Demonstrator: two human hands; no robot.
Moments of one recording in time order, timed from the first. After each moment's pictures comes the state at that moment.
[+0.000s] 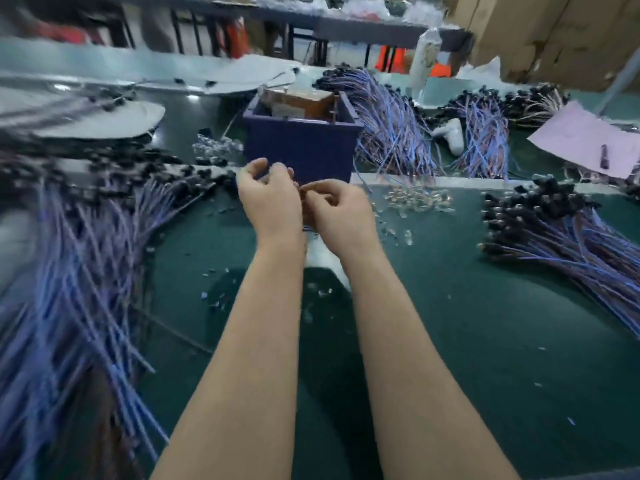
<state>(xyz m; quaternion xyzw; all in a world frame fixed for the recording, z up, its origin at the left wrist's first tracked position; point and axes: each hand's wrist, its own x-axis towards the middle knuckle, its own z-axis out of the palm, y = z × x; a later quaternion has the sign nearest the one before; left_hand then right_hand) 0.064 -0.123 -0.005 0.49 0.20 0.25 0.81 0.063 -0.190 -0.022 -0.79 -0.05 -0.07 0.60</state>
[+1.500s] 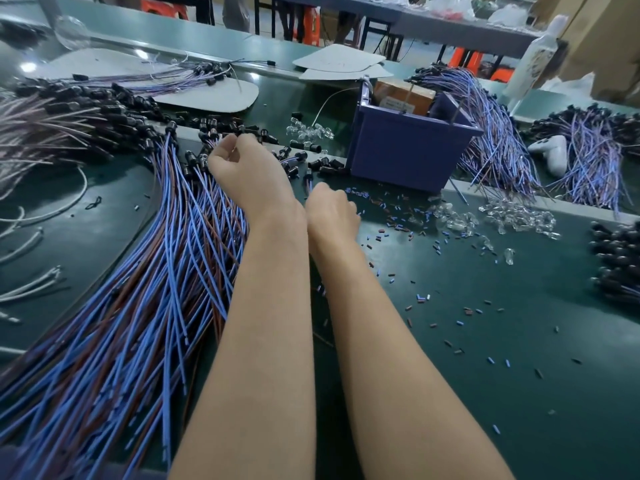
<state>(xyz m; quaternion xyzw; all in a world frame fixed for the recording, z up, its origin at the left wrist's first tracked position) 0.039 -0.005 0.006 0.33 0.31 0.37 0.82 0.063 -0.054 -0.033 -0.97 -0.06 0.06 0.23</state>
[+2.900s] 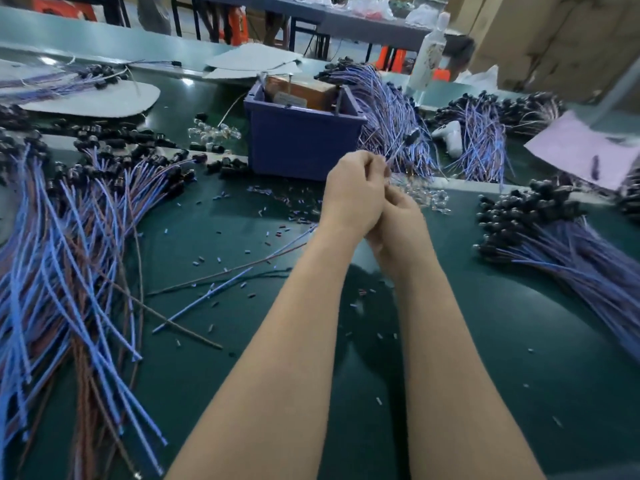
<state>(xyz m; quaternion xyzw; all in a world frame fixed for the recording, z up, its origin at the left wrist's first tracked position) 0.076 -0.173 -0.008 0.79 -0.04 0.16 0.59 0.061 -0.243 -0.029 -0.57 -0.04 -0.01 0.82</state>
